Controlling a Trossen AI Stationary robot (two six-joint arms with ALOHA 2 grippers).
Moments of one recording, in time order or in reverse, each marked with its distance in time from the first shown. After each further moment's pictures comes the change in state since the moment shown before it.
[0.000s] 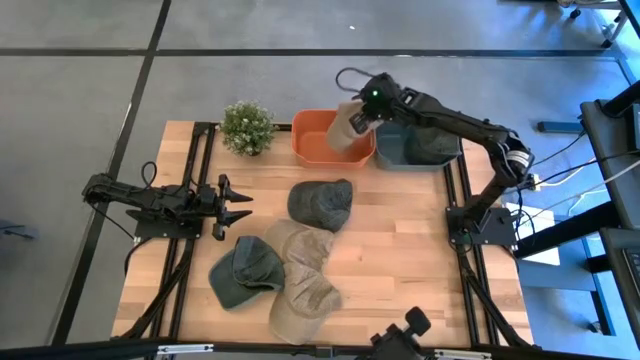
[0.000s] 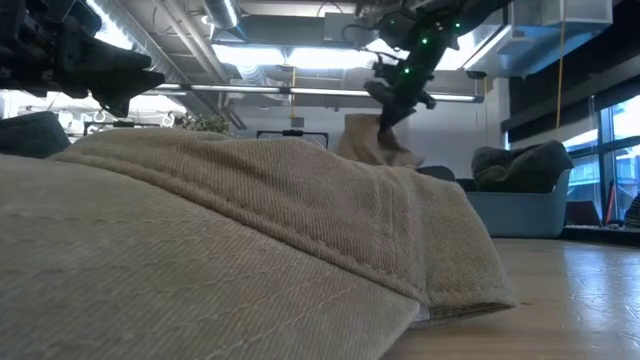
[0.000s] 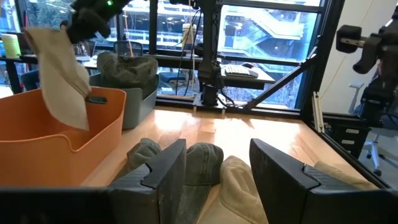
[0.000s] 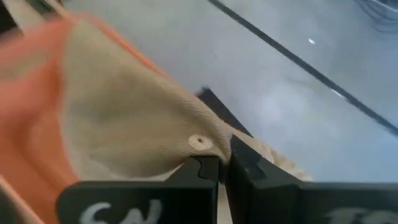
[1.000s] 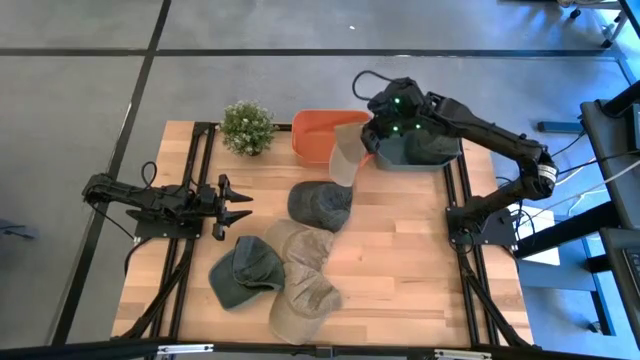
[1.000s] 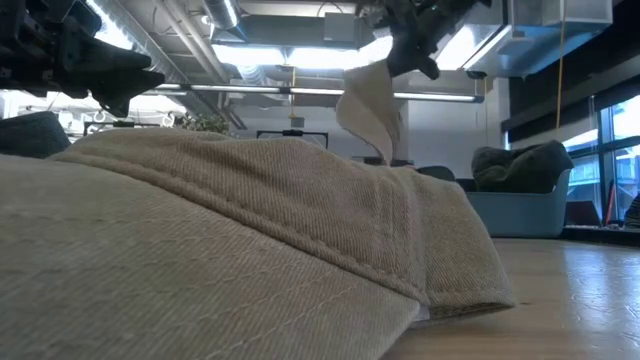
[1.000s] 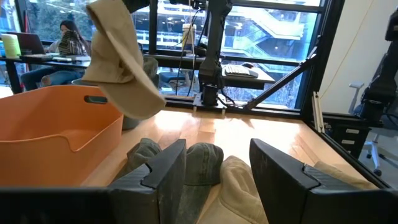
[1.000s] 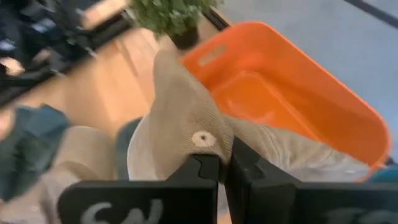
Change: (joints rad) left arm 0.000 0.000 0.000 0.000 0.000 0.000; right arm 0.125 -0.213 0.000 -0.180 -0.361 0.104
